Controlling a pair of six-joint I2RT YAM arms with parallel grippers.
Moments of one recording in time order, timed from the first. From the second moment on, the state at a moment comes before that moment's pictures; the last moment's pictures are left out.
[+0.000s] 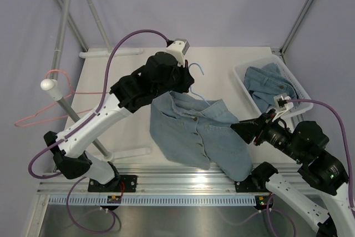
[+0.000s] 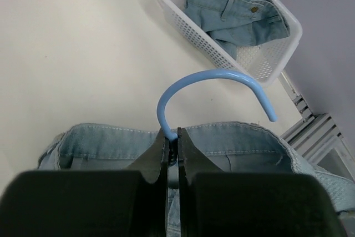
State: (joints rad) left arm -0.92 1.46 1.73 -0.69 -0.18 -0.45; right arm 0.62 0.43 1.03 -0.76 -0.16 0.57
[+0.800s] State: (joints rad) left arm -0.92 1.45 1.94 -0.89 -0.29 -0.38; right arm 0.62 0.46 0.98 -0.81 -0.18 0.58
